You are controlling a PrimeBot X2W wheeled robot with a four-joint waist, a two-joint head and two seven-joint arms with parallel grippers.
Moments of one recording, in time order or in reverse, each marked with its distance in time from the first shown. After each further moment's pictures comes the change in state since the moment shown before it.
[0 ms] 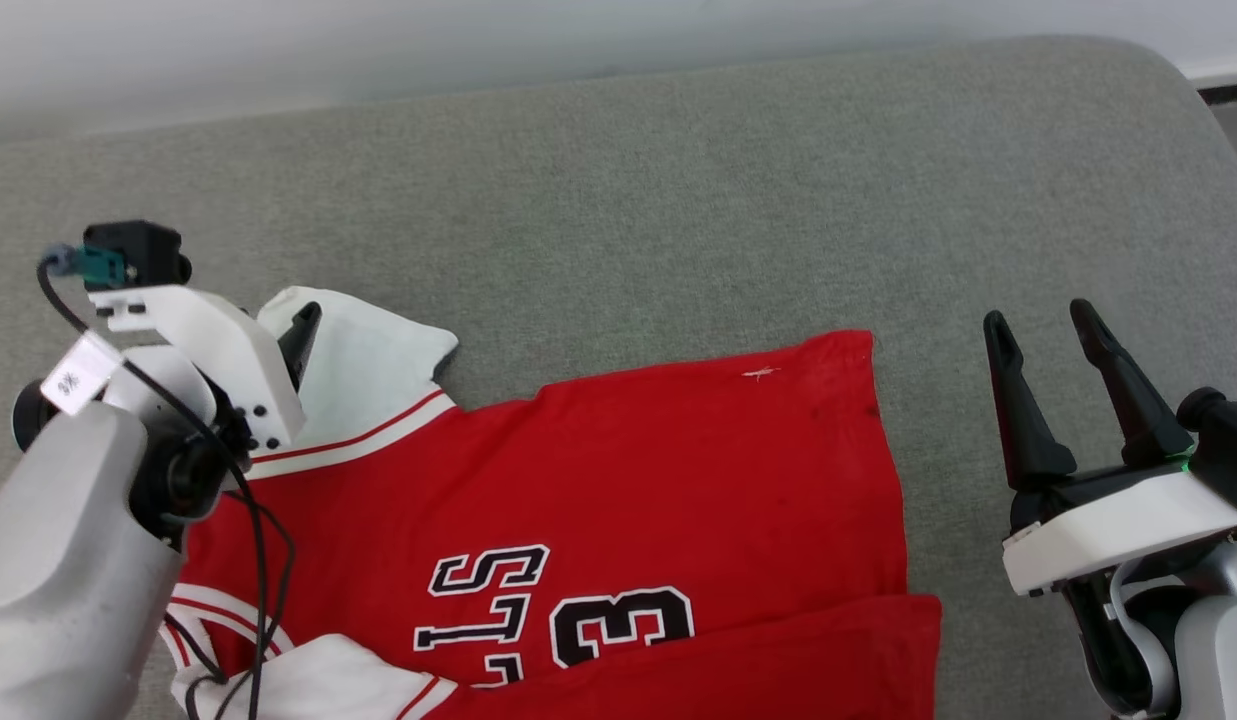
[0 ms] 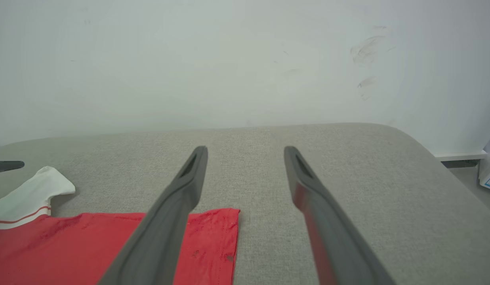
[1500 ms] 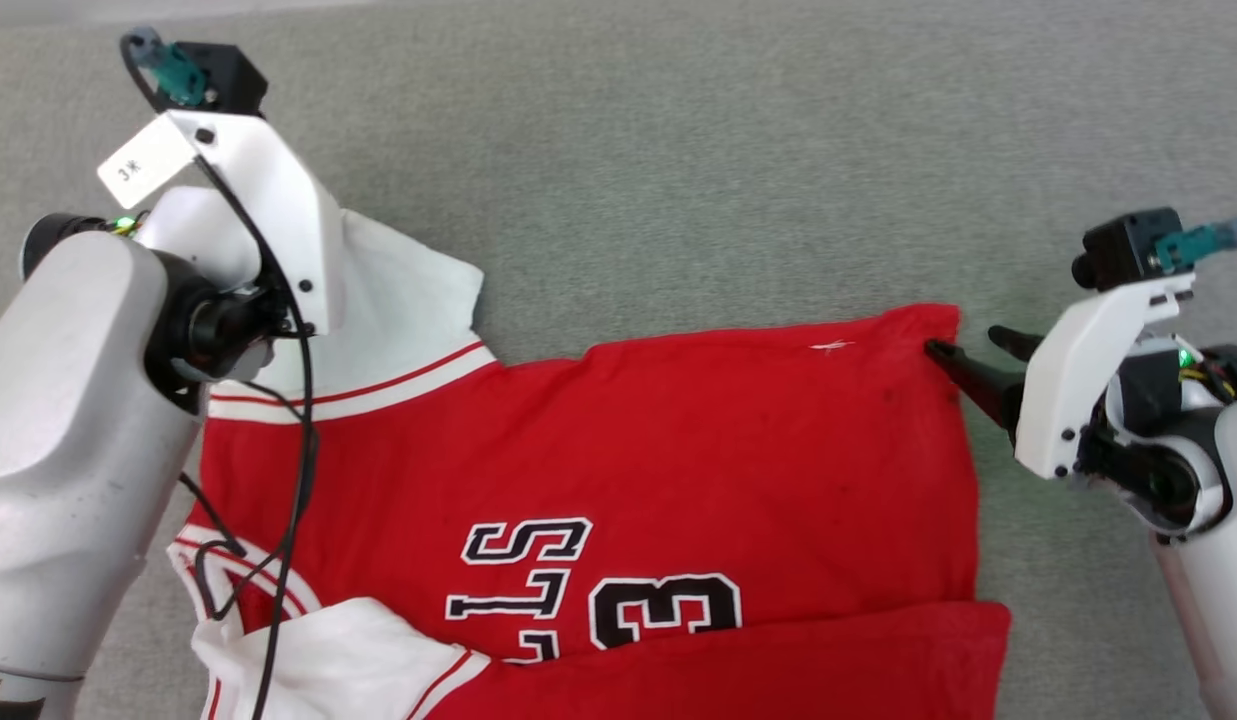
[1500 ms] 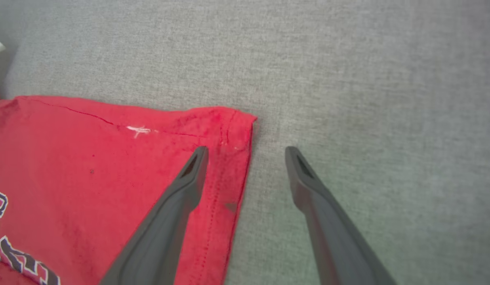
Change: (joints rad) left arm -0.278 0.017 -0.138 -0.047 0.014 0.019 0.427; right arm -0.364 -0.240 0.187 0.397 0.380 0.000 0.624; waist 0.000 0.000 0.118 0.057
